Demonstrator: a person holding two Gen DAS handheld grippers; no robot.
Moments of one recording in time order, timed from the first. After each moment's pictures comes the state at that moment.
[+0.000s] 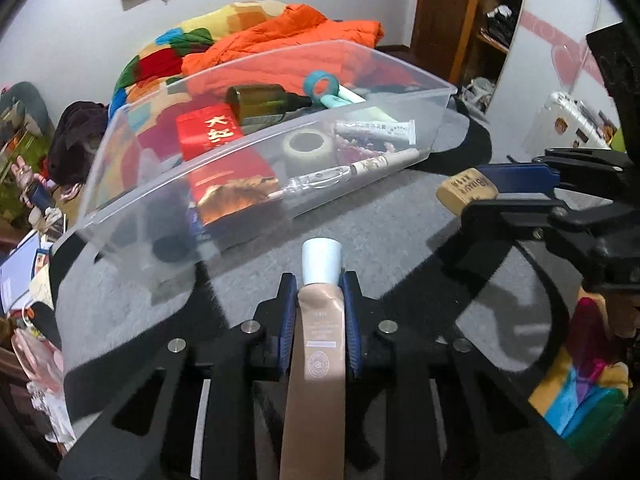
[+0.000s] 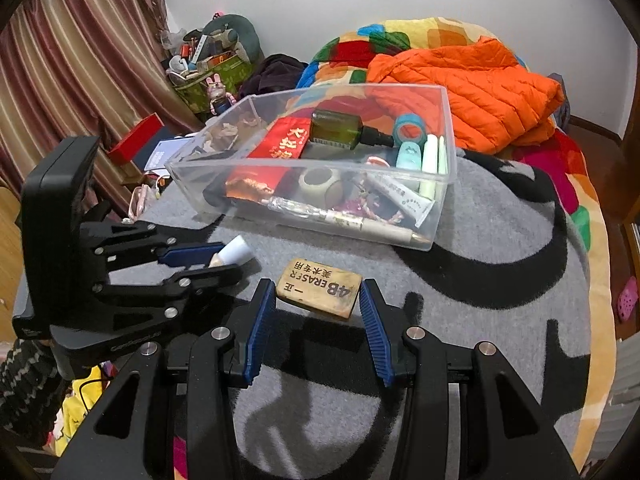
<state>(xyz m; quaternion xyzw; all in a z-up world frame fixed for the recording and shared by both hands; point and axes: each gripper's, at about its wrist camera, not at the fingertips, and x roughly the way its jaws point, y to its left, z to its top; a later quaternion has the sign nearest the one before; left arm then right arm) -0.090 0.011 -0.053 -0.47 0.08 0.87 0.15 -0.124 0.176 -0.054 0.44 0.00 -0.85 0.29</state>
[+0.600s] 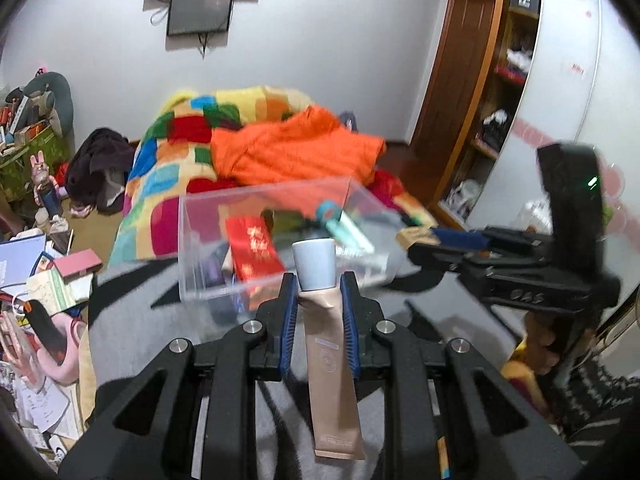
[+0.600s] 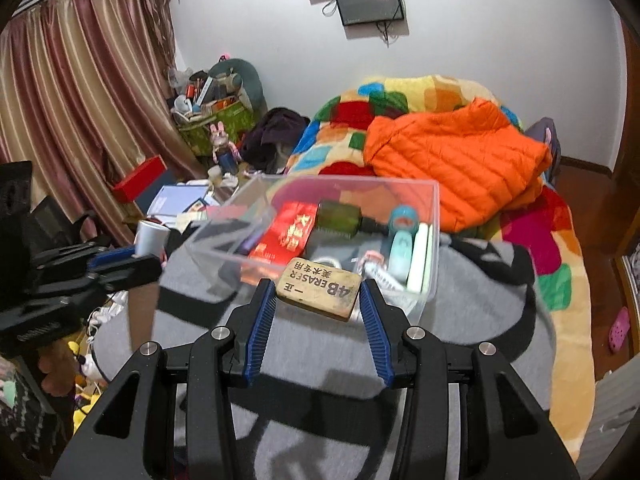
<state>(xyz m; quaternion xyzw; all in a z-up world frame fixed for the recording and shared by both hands) -0.059 -0.030 0.056 -0.34 -0.03 0.93 0.15 -0.134 0.176 0.009 0.36 -0.01 -0.89 0.29</state>
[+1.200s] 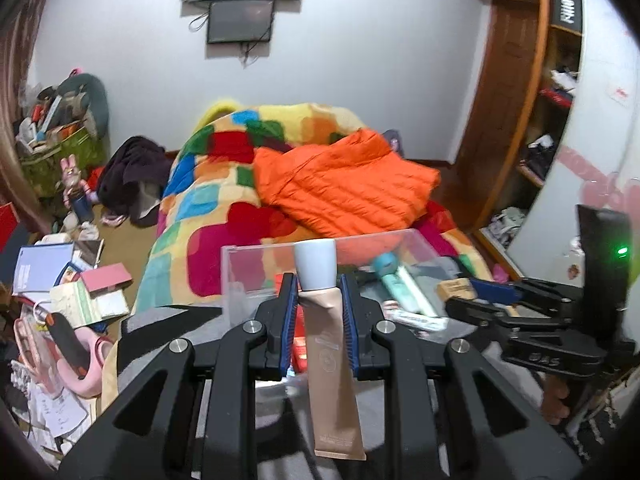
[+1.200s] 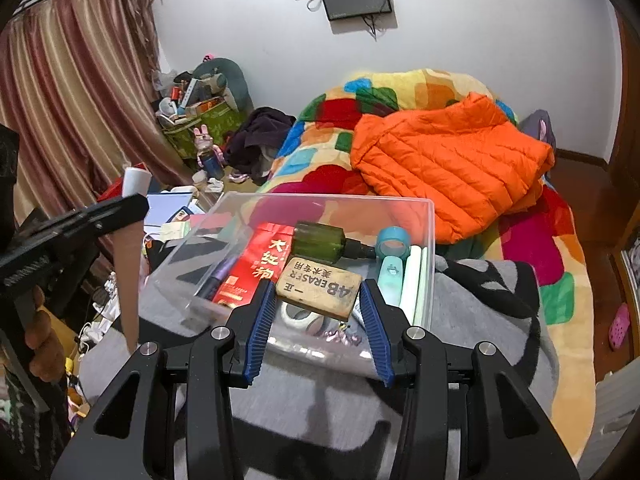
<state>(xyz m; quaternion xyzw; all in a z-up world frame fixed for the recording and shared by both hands) -0.139 -0.051 0.059 -0.34 -0.03 0.94 0.07 -0.191 0.166 0.000 0.38 -0.02 -0.88 0.27</state>
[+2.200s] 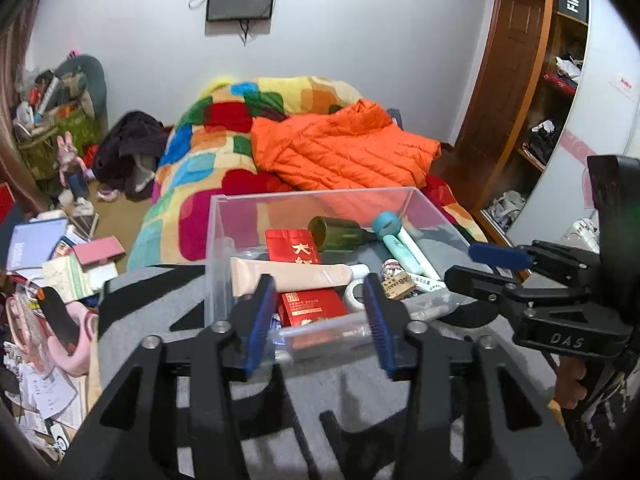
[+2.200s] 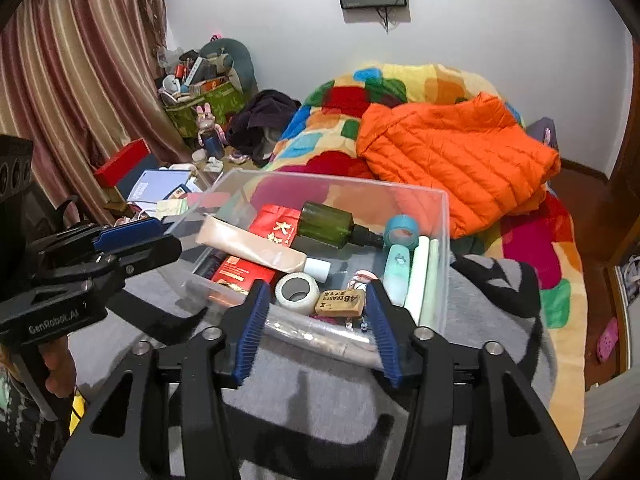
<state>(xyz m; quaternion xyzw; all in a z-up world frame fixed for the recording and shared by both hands) -0.114 -0.039 0.027 -0.36 -0.03 0.93 0.07 -0.175 0.152 -0.001 0.39 0.03 -0.88 0.27</state>
